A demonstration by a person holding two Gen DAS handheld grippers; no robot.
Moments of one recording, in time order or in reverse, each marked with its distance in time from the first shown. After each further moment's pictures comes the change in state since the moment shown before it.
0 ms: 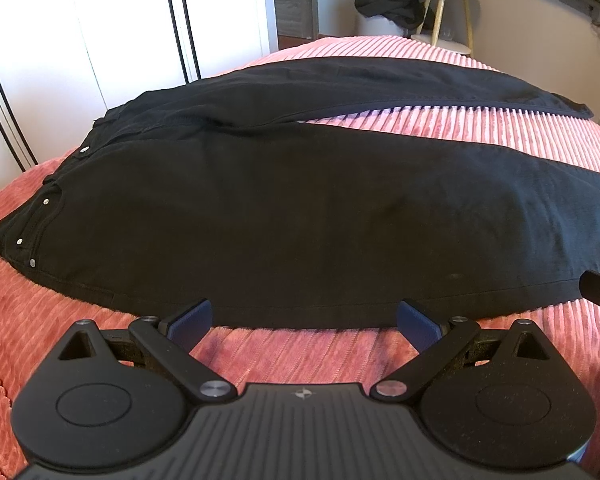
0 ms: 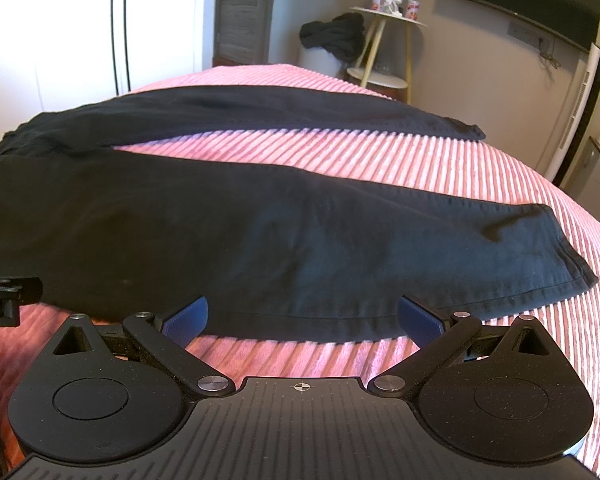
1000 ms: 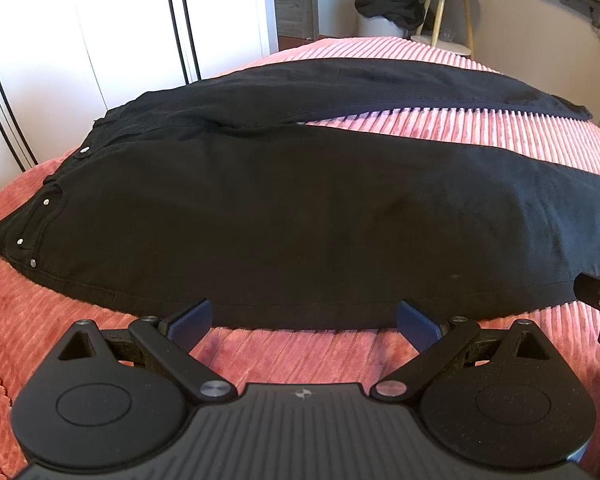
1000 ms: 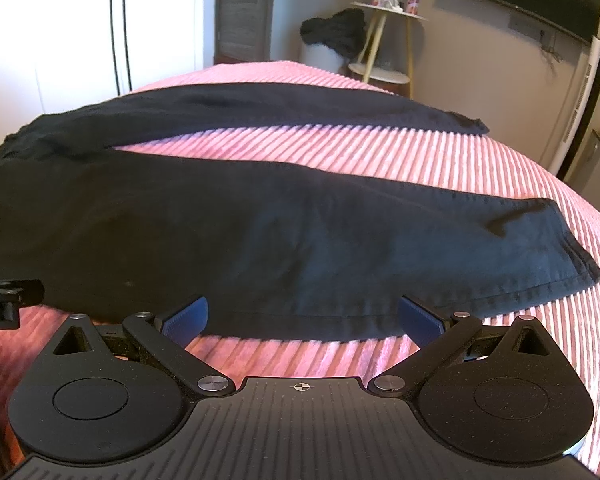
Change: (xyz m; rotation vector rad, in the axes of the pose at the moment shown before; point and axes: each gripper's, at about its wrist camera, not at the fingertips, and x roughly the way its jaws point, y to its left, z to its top) left arm -0.003 0.001 0.004 -0.009 0.003 -0.008; right arm 0.003 -0.003 0.002 0.026 0.015 0.021
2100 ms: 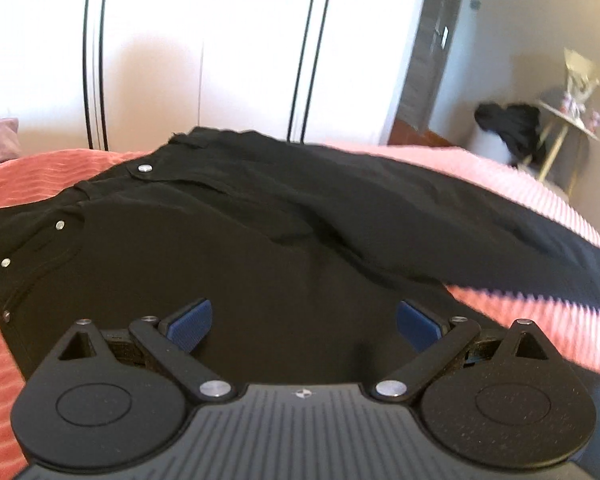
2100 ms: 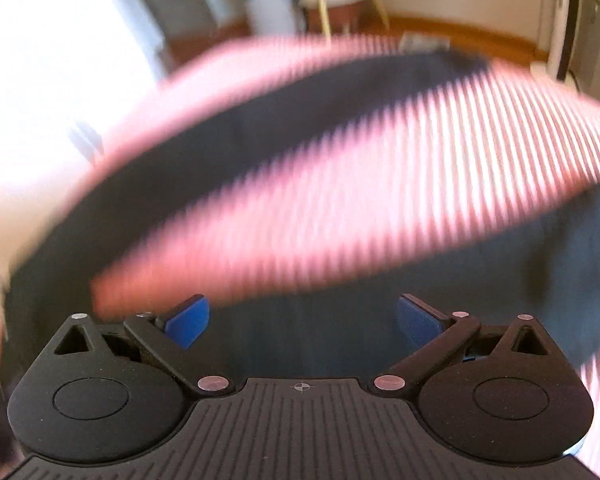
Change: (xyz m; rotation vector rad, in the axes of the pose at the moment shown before) left arm 0.099 0.093 0.078 -0.413 -0.244 0.152; right arm 0.121 -0.098 0.200 0.440 0.175 0.127
